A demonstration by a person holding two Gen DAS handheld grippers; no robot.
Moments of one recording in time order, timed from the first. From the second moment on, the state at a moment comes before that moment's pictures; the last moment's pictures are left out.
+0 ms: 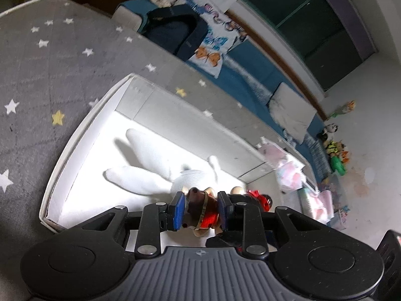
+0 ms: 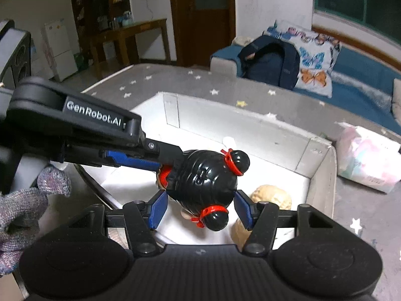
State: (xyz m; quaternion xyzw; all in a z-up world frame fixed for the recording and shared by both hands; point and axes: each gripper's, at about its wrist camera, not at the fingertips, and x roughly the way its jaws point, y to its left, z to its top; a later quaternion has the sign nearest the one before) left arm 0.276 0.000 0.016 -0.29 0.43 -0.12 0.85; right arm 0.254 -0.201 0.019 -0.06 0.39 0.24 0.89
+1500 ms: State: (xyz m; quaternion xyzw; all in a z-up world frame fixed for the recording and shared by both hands) left arm 0.258 -0.004 0.027 -0.27 0.42 -0.13 0.86; right arm 0.228 -0.224 0.030 -0.05 0.36 0.22 0.91
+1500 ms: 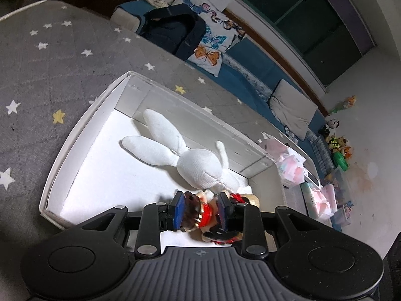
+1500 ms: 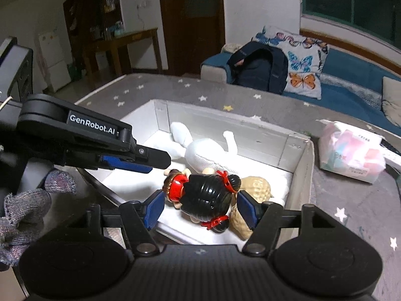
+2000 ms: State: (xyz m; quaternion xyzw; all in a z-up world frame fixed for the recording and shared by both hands) left arm 0.199 -0.017 0.043 -0.25 0.39 -0.16 0.87; right arm 0.157 -0.257 0.022 0.02 0.33 0.16 0.93
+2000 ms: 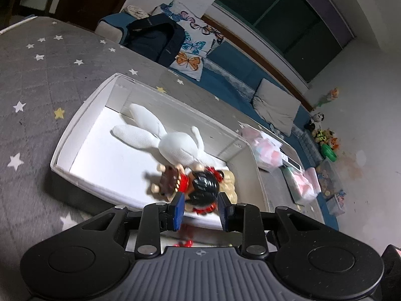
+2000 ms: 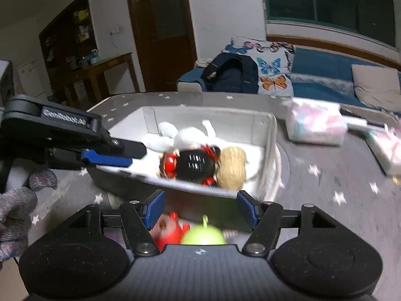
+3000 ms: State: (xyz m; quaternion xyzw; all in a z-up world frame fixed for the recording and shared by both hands) left arm 0.194 -0.091 0.016 -0.17 0.44 -0.24 0.85; right arm 0.130 -0.256 -0.023 0.04 0.36 0.13 0.93
